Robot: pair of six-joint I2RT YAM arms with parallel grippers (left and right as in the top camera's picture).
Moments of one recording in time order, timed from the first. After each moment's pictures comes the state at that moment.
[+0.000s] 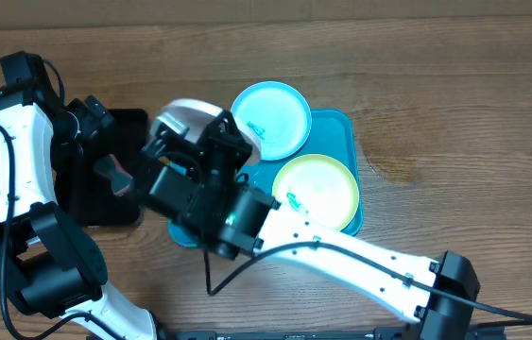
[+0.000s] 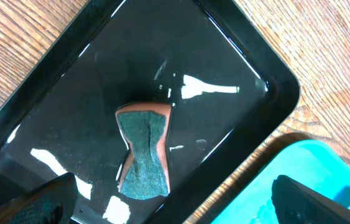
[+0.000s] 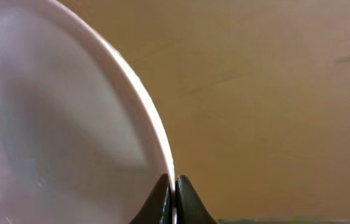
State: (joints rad) left arm 0.37 1.89 1.63 -1.05 0.07 -0.42; right arm 1.14 1.90 1.84 -0.78 1.11 -0.28
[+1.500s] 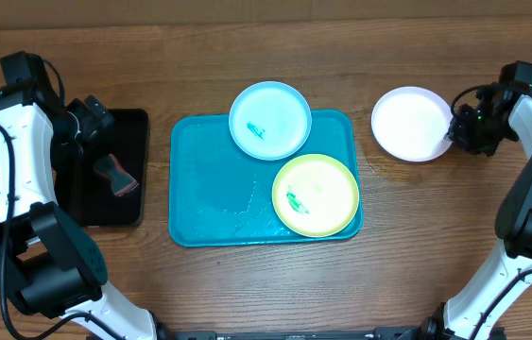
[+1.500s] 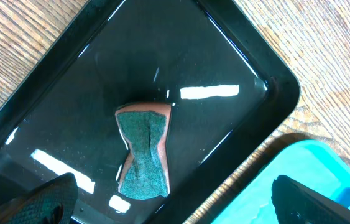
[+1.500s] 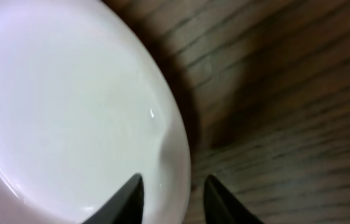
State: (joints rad) left arm 0.37 1.89 1.63 -1.05 0.07 -0.42; right arm -0.33 2.11 1.56 -0.89 -0.25 0.22
